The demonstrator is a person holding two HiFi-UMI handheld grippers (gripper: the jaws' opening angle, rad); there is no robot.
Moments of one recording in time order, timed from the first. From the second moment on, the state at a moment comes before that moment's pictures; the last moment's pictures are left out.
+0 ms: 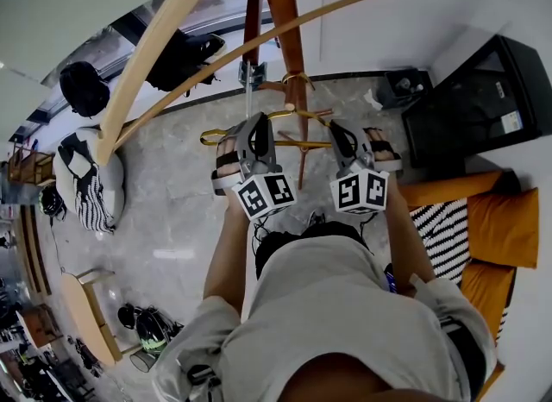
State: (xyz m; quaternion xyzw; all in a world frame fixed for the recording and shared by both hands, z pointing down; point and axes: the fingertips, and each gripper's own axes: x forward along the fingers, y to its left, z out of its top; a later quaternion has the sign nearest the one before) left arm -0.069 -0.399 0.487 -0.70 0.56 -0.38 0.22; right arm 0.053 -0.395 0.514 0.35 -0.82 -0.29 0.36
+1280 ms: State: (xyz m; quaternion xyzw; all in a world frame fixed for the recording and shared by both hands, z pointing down) left arm -0.048 -0.404 0.513 -0.74 0.58 -0.33 0.11; right arm 0.065 -0.429 0.509 0.37 -0.86 -0.21 0.28
